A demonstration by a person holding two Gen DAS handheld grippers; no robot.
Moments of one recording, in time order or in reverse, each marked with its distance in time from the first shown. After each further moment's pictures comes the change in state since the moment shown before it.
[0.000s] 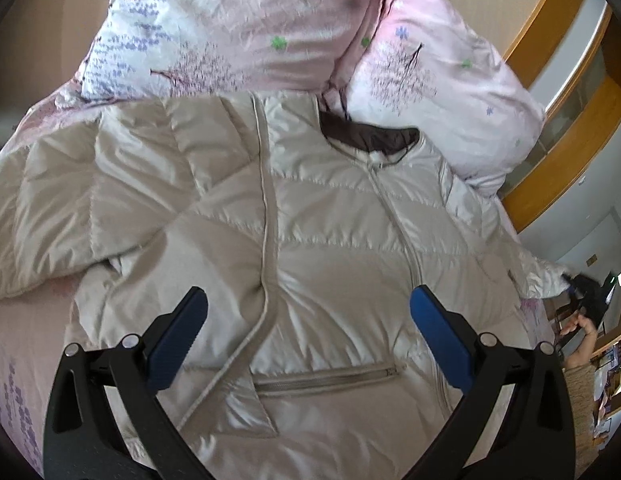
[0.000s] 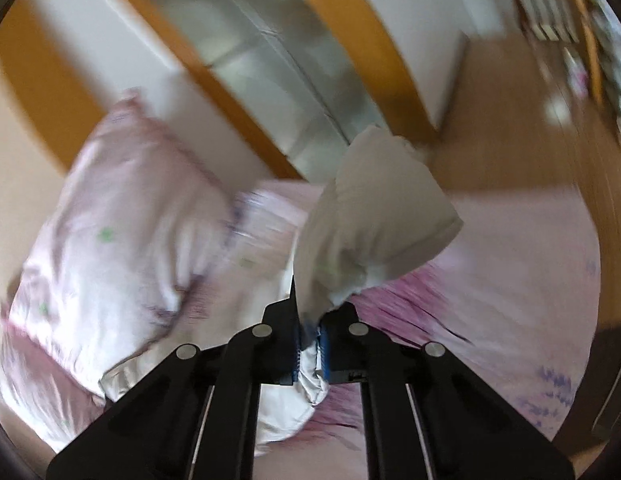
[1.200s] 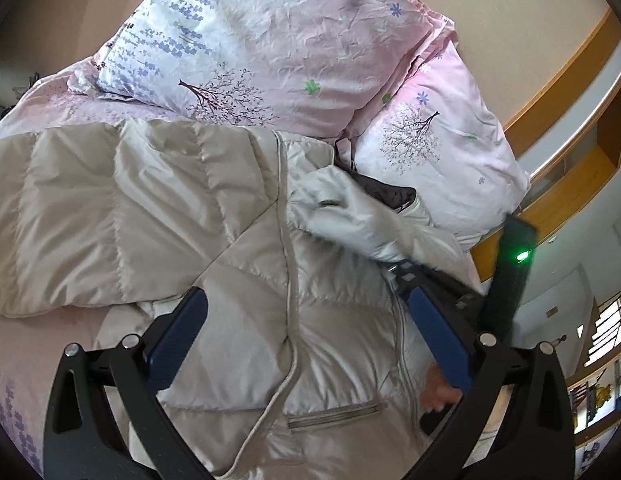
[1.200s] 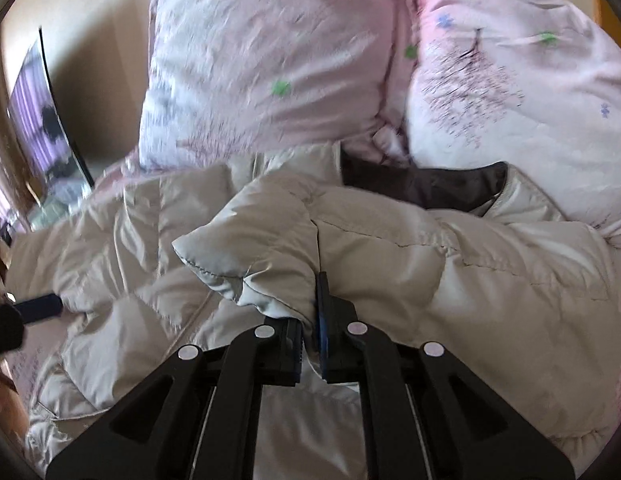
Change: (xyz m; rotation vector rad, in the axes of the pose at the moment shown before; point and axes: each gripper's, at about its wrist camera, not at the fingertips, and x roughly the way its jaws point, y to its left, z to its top) left arm -0.014 0.053 0.028 -0.172 -0.066 -0.132; right arm -0.015 0.357 -0.328 -1.013 0.495 0.453
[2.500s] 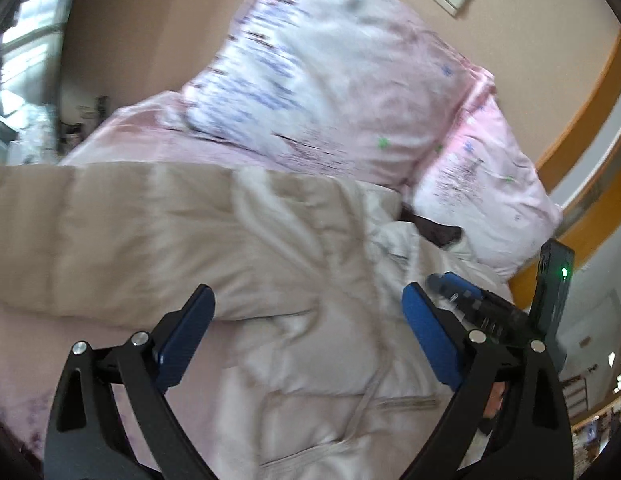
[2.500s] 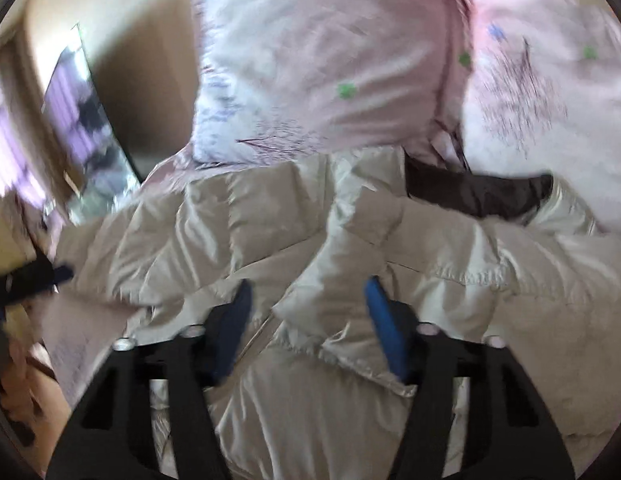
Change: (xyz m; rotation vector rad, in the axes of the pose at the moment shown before) left arm -0.083 0.062 0.000 -0.041 -0.136 0.176; right arm -0.019 0.005 0.017 0.065 0.023 0.201
